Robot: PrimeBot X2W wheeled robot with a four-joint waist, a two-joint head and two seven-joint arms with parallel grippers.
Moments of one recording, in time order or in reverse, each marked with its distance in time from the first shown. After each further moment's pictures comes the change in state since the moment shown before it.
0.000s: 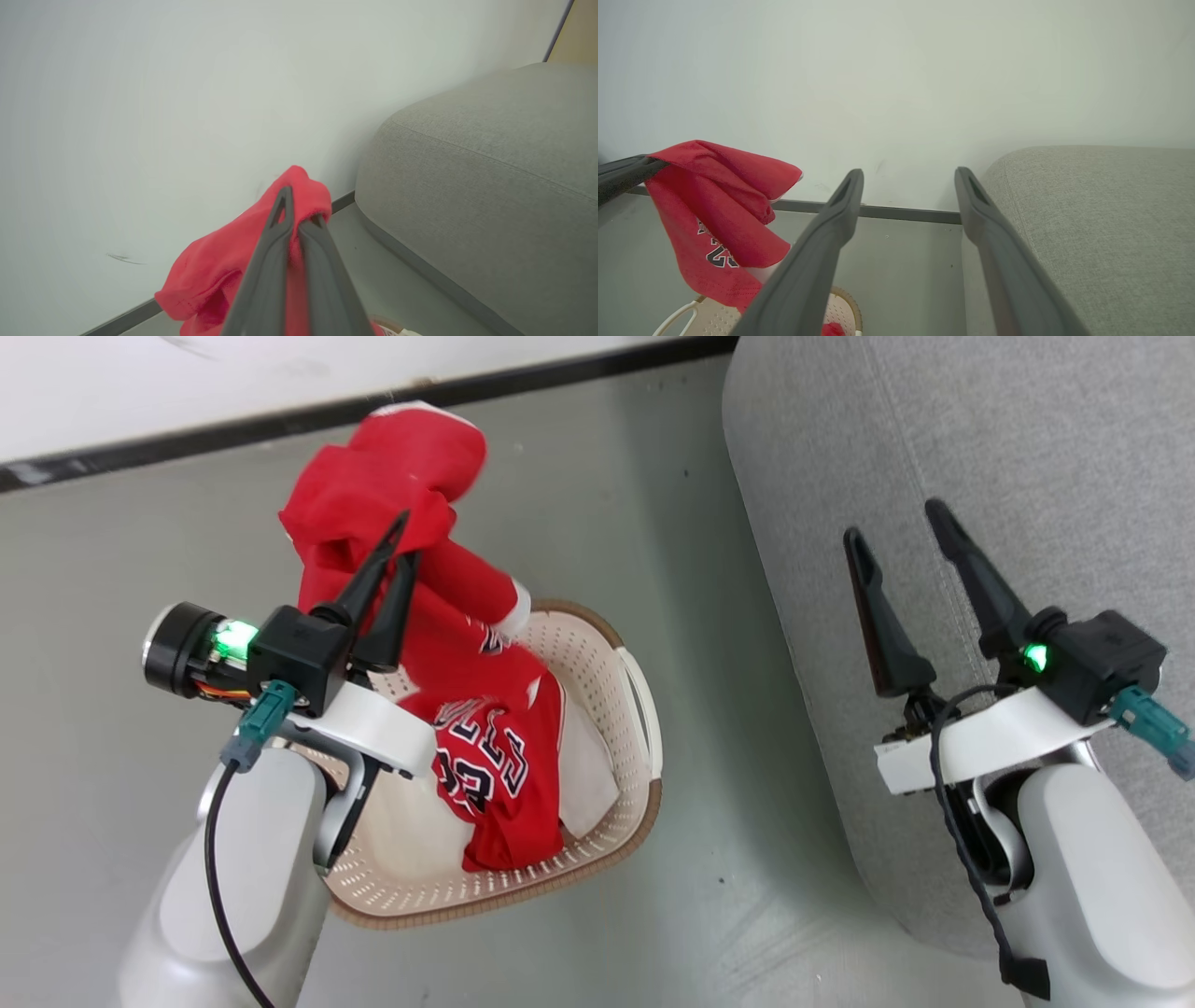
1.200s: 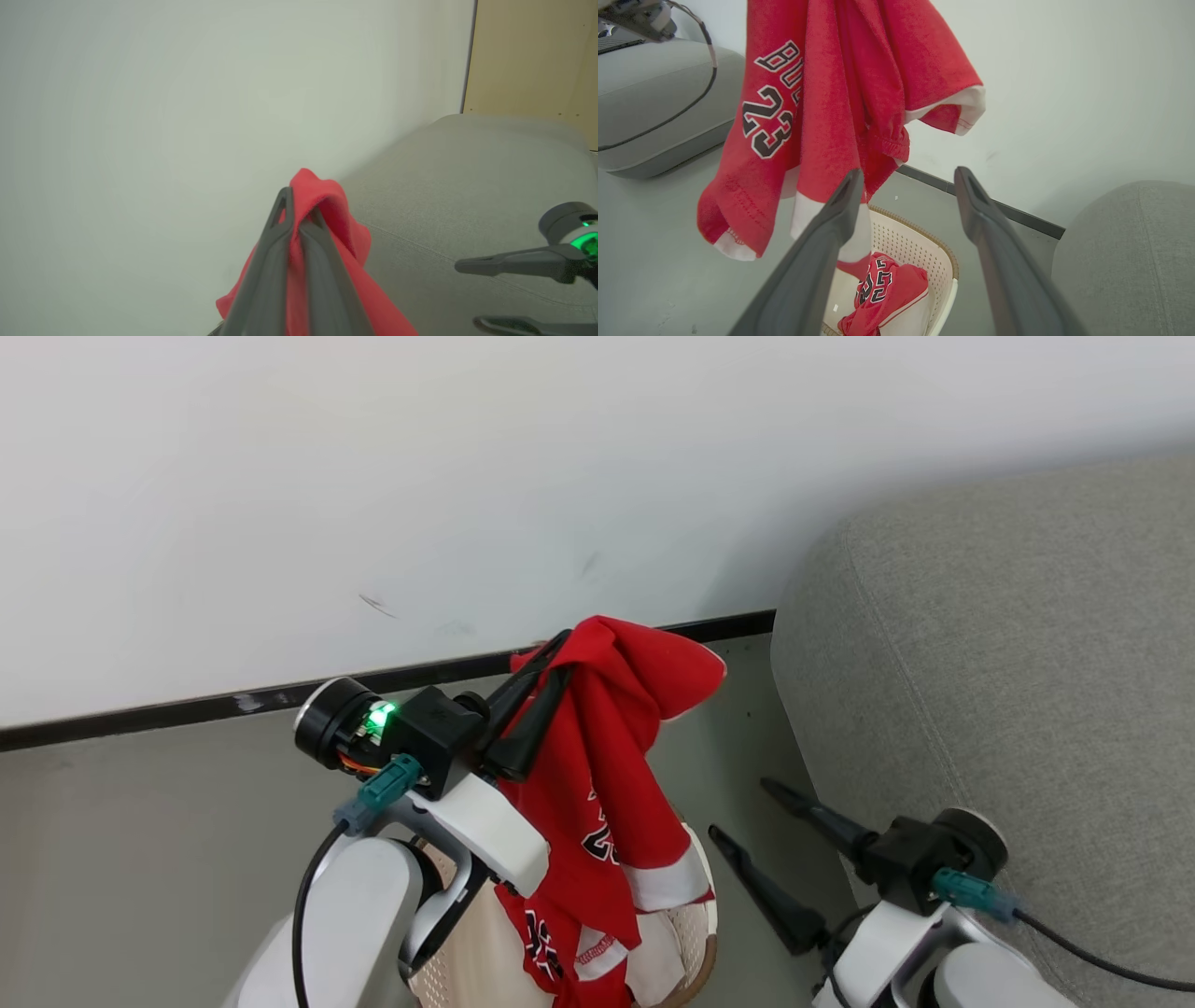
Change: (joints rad) left arm 0.150 -0.033 -0.144 -0.204 -0.123 -0.079 0.179; right arm 0.153 -0.209 0.456 0.092 0.139 0.000 0.000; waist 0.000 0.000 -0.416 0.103
